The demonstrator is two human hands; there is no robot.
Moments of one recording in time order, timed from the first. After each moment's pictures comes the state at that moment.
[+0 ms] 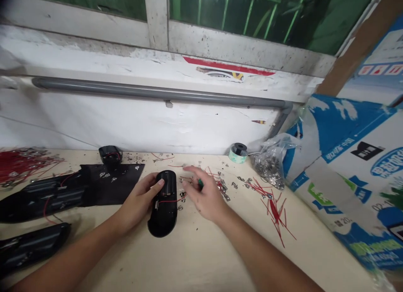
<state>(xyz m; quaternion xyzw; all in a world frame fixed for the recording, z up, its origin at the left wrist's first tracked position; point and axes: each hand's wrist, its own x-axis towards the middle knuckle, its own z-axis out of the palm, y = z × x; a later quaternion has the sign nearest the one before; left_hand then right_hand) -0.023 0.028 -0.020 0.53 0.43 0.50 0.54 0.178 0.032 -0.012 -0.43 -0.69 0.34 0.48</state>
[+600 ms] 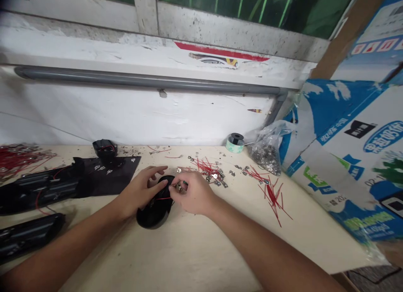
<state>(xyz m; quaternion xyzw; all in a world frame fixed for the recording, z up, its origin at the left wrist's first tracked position) -0.030 0.029 -0.021 0.70 0.52 0.38 0.31 0.166 0.023 -0.028 -0.41 -0.79 0.25 0.38</state>
